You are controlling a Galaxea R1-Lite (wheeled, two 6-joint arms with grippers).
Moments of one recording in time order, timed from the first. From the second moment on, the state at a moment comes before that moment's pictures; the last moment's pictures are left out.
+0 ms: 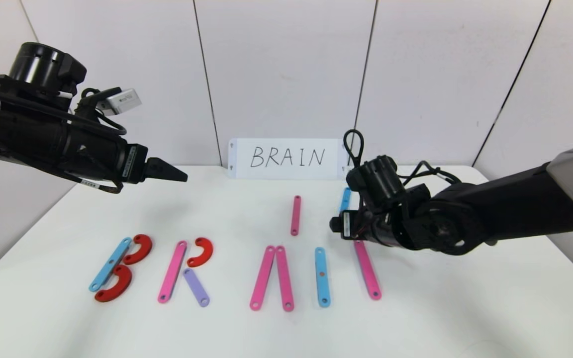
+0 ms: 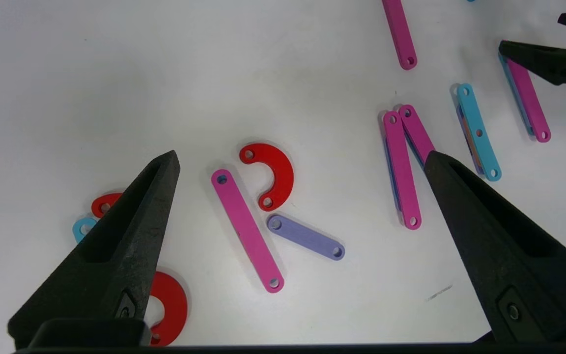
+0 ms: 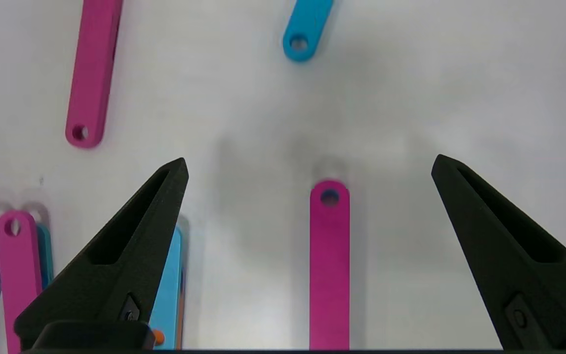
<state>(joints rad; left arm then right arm) -0.10 1.68 -1.47 0.52 -0.39 0.07 0.59 2.03 -1.19 -0.02 -0.35 0.46</state>
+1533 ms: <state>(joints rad) -0.11 1.68 -1.46 0.51 -0.38 0.07 0.48 2.35 -1.58 -0.03 -0.31 0.33</state>
